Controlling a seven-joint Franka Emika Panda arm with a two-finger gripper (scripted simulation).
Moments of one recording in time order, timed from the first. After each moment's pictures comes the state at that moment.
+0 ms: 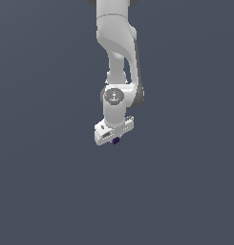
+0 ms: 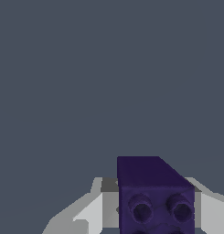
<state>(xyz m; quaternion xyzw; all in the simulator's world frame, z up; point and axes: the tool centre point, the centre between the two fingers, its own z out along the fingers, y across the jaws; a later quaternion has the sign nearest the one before) -0.033 -0.008 0.047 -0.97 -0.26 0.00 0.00</state>
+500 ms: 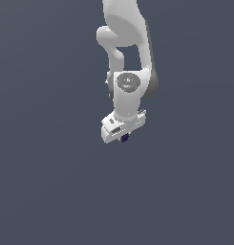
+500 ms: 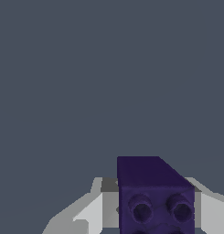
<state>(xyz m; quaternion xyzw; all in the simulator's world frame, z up) -0.005 0.033 0.121 -0.97 -0.26 0.00 0.00</state>
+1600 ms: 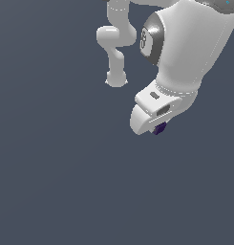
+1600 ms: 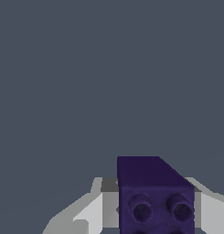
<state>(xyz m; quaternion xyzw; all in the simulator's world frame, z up) 0.067 0.130 0.294 -0.97 -0.26 0.00 0.00</state>
